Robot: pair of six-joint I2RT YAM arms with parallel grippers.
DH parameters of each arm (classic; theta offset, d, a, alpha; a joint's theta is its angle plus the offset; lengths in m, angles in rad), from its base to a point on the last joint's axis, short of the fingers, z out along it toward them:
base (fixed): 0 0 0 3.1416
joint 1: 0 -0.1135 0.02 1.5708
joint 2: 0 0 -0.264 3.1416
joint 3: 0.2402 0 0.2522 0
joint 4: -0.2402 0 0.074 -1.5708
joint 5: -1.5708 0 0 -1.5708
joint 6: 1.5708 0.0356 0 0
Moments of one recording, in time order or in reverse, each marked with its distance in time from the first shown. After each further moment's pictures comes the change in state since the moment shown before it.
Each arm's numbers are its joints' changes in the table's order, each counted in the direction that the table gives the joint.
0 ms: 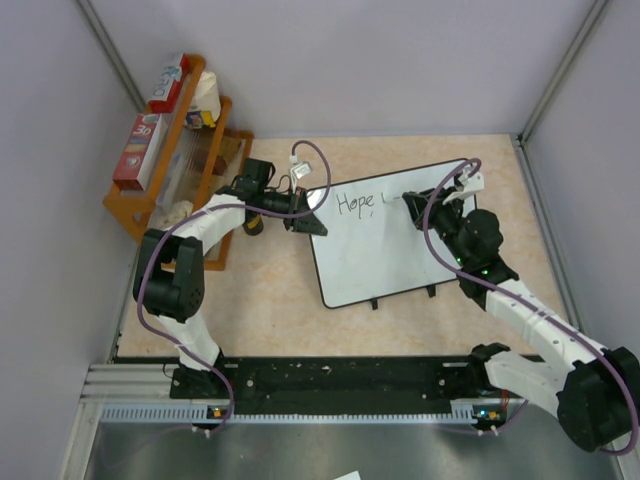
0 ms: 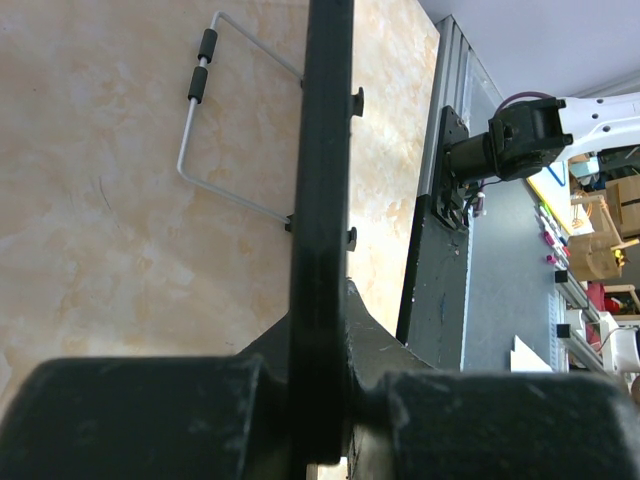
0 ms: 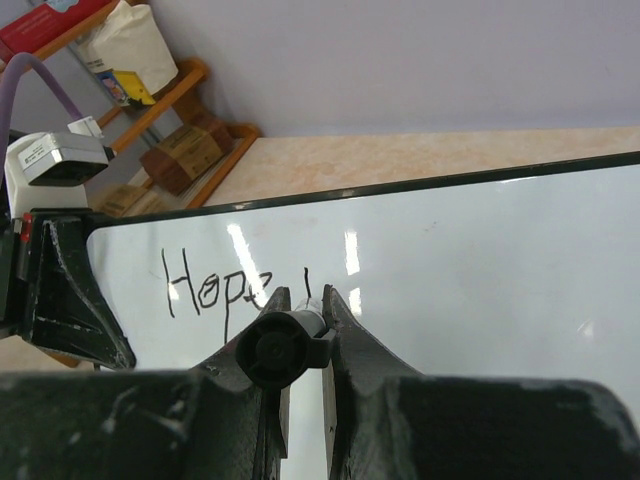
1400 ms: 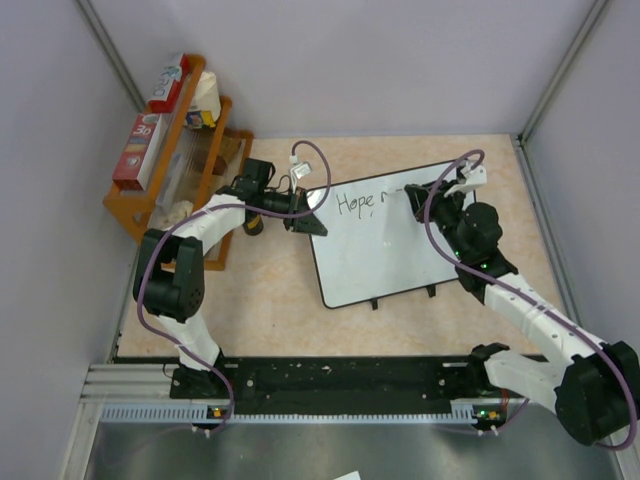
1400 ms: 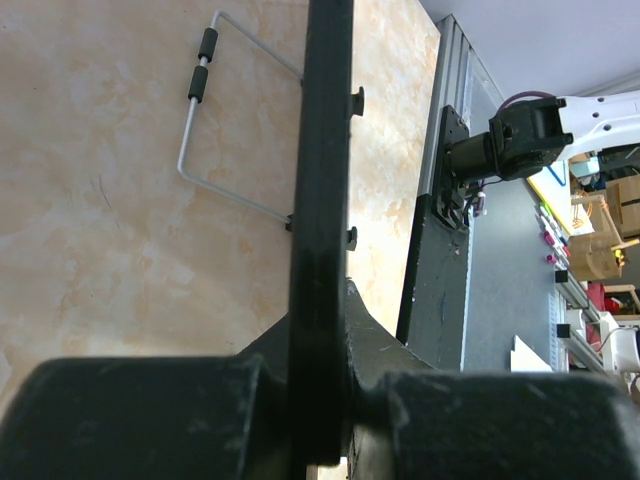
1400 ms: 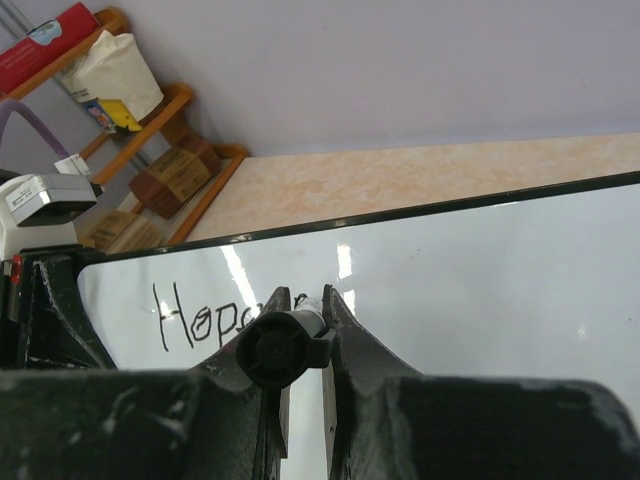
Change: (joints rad) left arm 0.000 0.000 0.000 -0.002 0.002 0.001; right arm 0.002 0.041 0.057 -0.008 -0.052 0.021
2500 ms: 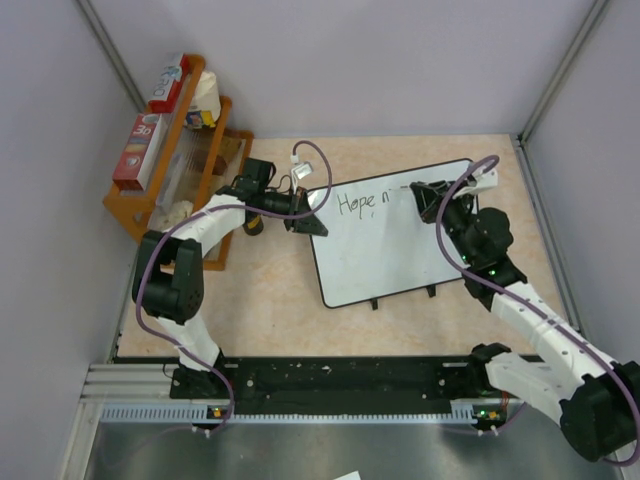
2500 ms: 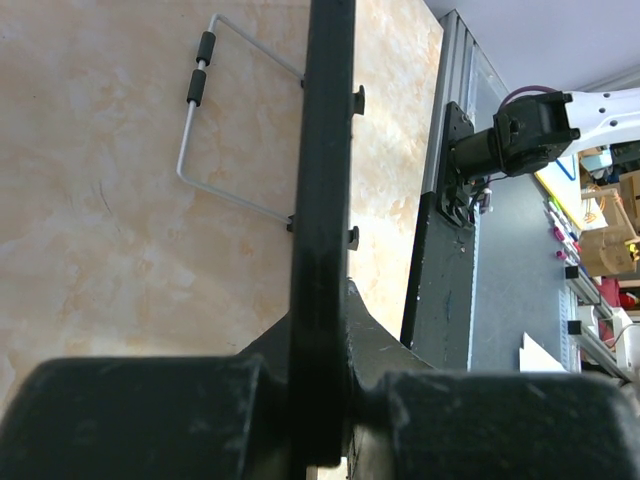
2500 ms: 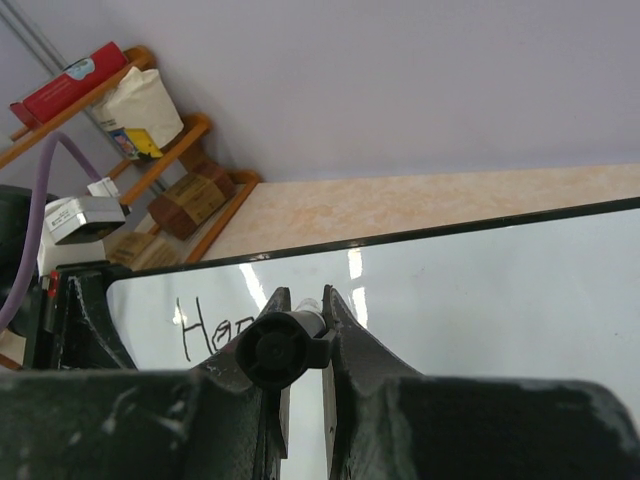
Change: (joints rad) left arm 0.007 -0.013 0.000 -0.006 0.008 0.021; right arm 0.000 -0.099 -0.009 -0.029 -0.003 0.001
